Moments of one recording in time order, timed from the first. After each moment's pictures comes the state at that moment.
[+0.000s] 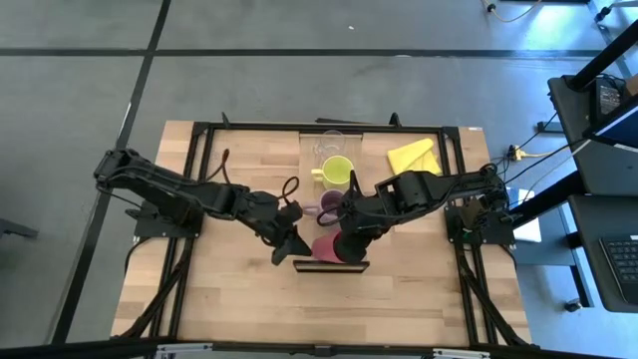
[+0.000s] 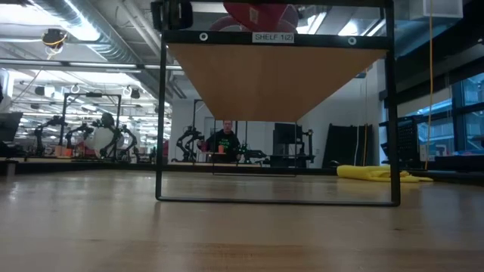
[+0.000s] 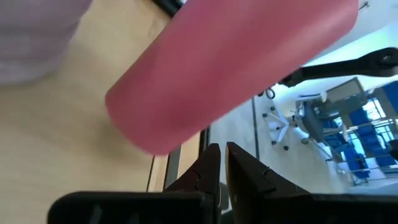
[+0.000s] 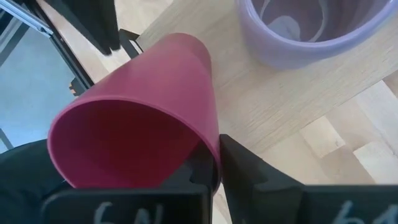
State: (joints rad) left arm -0.23 1.36 1.01 -0.09 0.20 -0.85; right arm 0.29 1.89 2.20 -1.48 -0.01 0.97
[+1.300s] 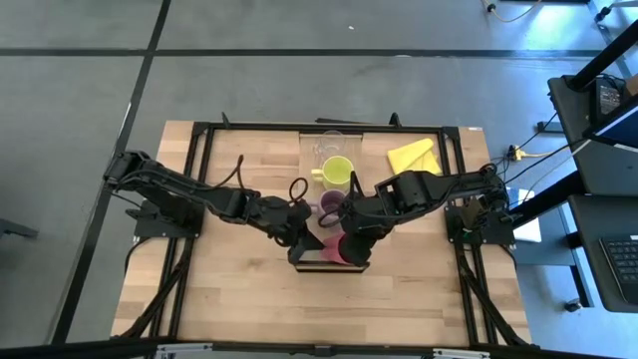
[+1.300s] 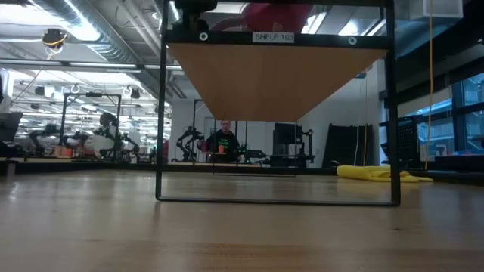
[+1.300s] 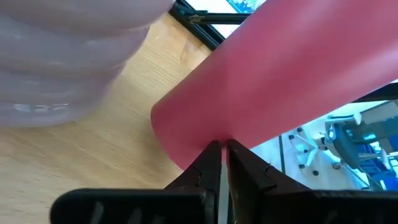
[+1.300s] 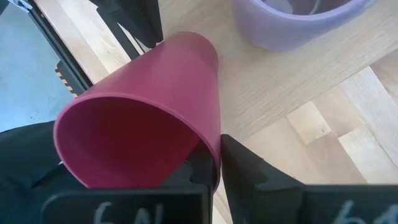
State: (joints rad) left arm -0.21 1.47 1.01 0.01 0.05 -0.83; right arm 0.29 1.89 2.20 -1.54 -0.04 0.93
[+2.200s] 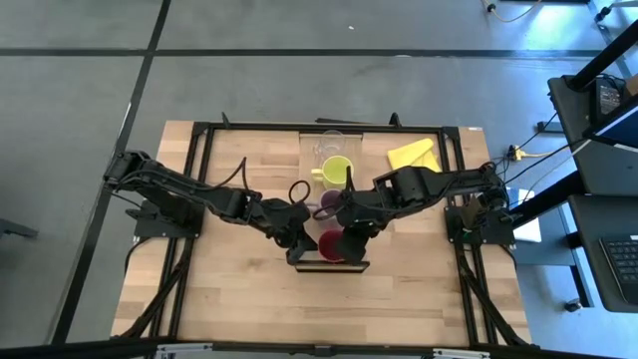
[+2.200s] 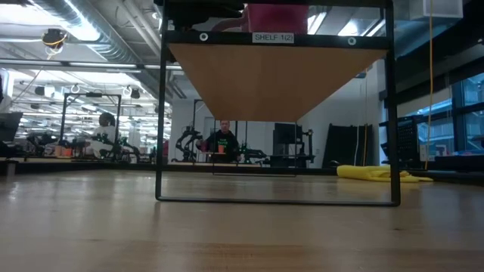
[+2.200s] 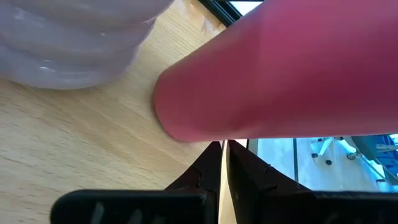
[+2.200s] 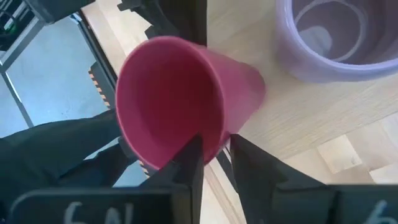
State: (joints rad) left arm -0.21 1.47 1.01 -0.08 0.07 -0.83; right arm 0.26 1.89 2.20 -1.43 -0.09 0.85
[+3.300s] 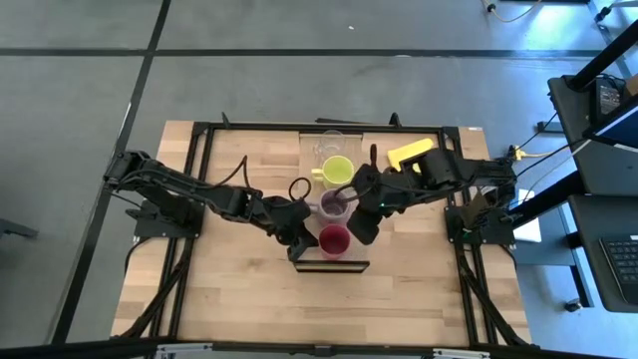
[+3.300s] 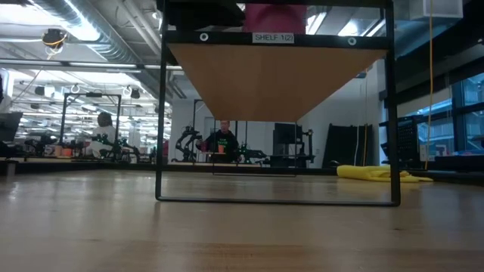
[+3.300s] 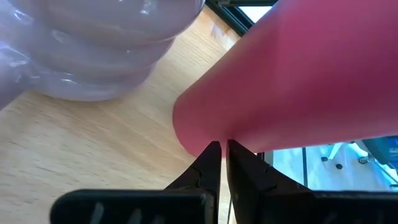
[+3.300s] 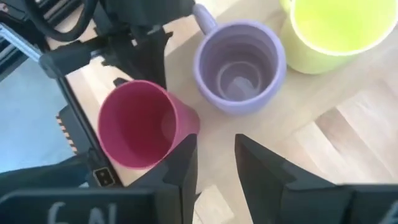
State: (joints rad) left arm -0.20 1.47 1.01 -0.10 0.05 -0.80; right arm 0.25 1.84 2.34 -1.57 0.16 0.83
